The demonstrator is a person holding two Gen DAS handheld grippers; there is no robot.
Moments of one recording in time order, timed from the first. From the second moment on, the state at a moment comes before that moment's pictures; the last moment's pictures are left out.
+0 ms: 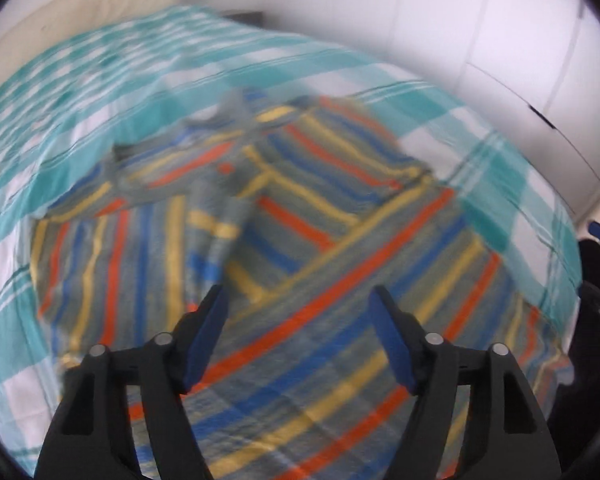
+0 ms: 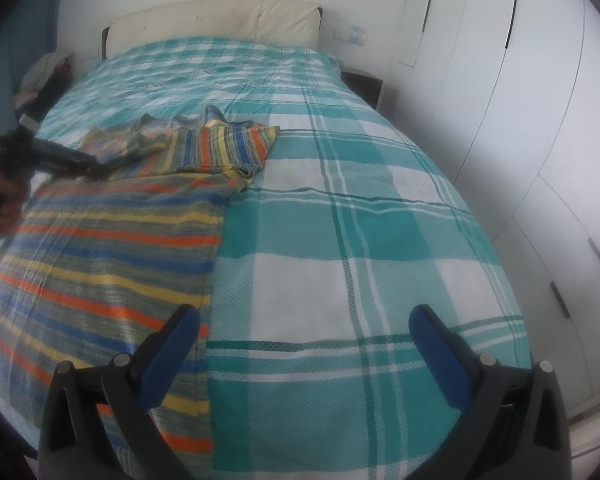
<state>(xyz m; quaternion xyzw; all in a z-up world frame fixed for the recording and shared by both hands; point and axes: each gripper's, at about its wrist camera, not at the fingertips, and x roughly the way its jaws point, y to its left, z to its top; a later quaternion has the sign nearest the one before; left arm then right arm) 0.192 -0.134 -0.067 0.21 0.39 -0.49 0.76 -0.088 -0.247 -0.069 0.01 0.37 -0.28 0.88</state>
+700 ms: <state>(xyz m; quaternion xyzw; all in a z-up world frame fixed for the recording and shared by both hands) 0.259 -0.159 -0.087 0.13 0.44 -0.39 0.80 -0.093 -0.239 -0.077 0.01 0.38 -0.27 0.88</state>
